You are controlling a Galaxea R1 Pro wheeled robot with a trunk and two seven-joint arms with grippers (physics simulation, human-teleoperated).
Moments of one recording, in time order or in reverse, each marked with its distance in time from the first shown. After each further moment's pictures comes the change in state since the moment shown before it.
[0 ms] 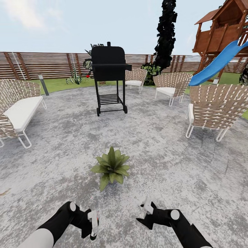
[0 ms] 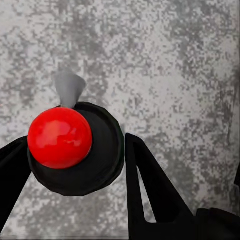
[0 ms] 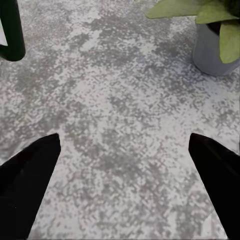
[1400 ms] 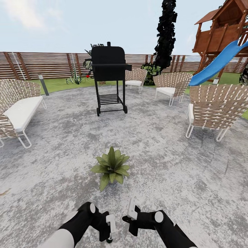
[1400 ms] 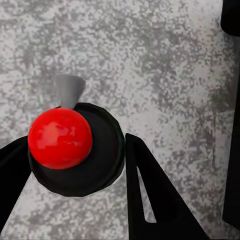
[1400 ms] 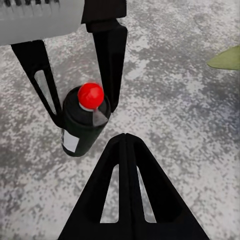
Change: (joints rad) left arm 0.003 -0.175 -0.002 0.000 -0.143 0.025 0.011; right arm 0.000 0.085 0.178 -0.008 -0.006 -0.002 -0.002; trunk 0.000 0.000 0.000
